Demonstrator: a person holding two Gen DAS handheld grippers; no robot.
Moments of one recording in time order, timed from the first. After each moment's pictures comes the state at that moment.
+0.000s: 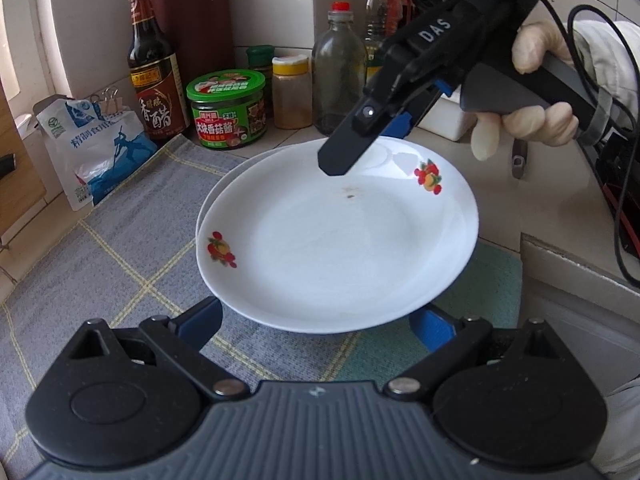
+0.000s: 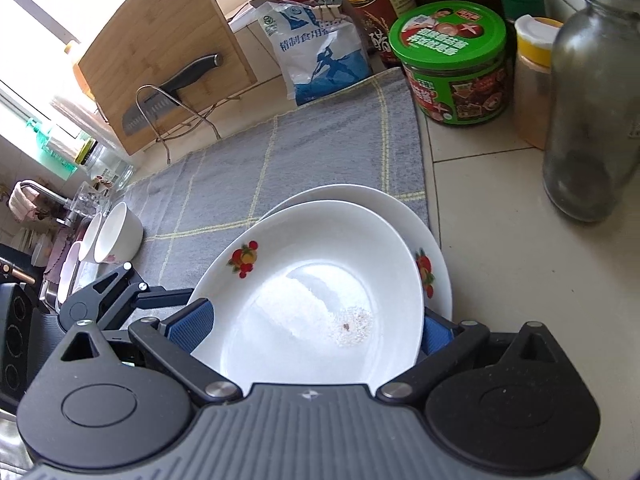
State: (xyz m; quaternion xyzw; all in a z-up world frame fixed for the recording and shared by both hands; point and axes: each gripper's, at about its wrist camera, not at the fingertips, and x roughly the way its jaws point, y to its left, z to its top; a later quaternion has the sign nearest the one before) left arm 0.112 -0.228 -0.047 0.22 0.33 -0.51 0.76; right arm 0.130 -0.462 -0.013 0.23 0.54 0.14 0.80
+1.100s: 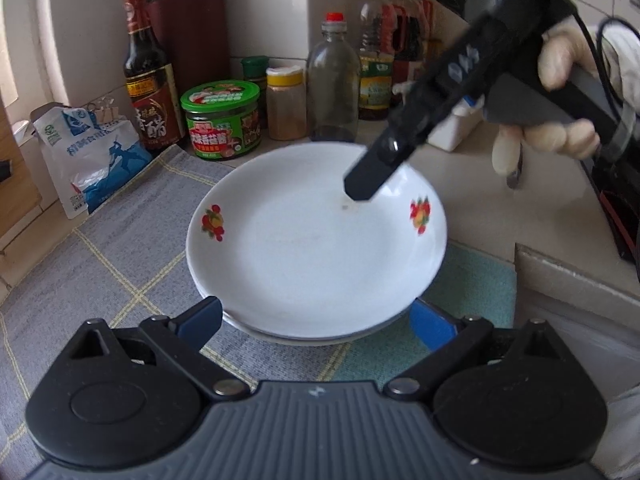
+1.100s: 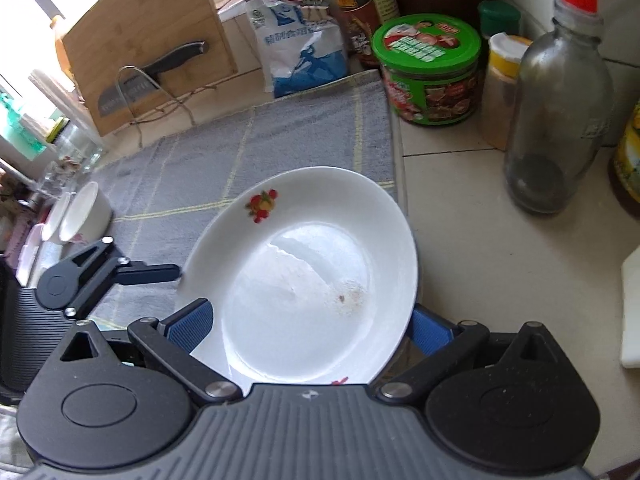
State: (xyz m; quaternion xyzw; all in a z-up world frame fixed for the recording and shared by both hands) left arm 0.107 -0.230 -0.046 0.20 0.32 -0.51 0.77; right arm 0.110 -0.448 -0.001 0.16 0.55 0.07 0.82
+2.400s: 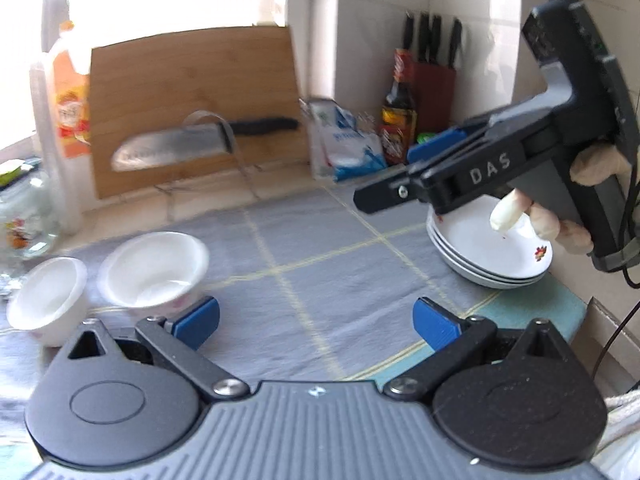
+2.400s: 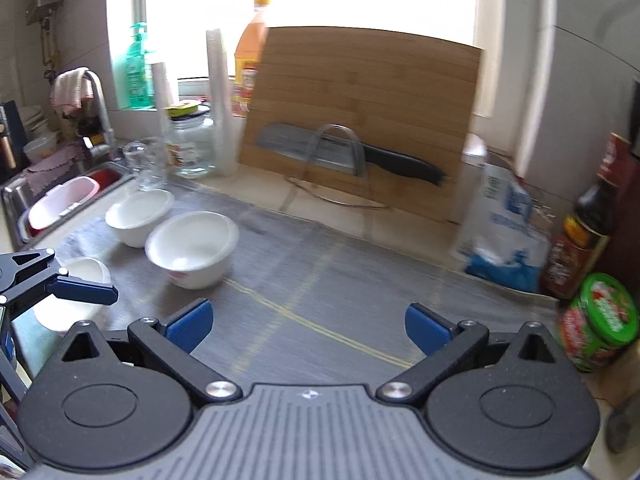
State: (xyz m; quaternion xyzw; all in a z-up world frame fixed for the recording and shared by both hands) left arm 0.070 -0.015 0.005 0.07 0.29 -0.28 0.91; right arm 0.133 -0.207 0.059 -0.04 0.36 0.20 0.91
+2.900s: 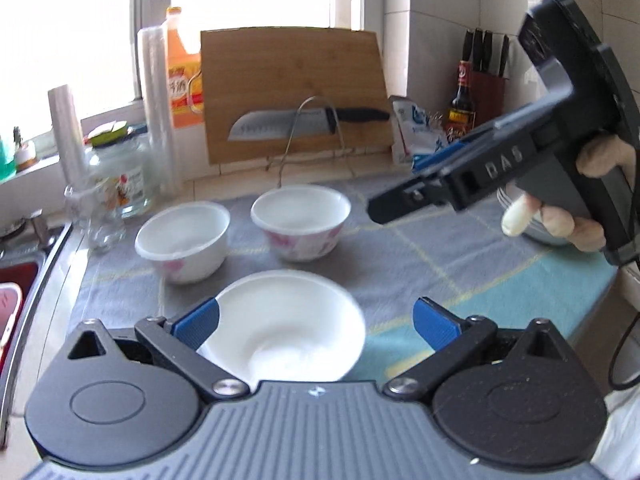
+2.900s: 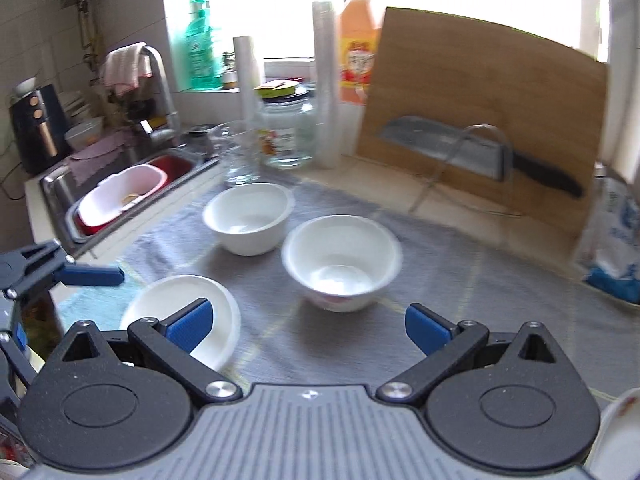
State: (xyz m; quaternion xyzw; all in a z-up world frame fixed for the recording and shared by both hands) left arm 0.043 0.120 -0.018 0.07 0.29 -0.23 0.92; right arm 0.133 -0.067 0.044 -0.03 0.39 0.27 0.88
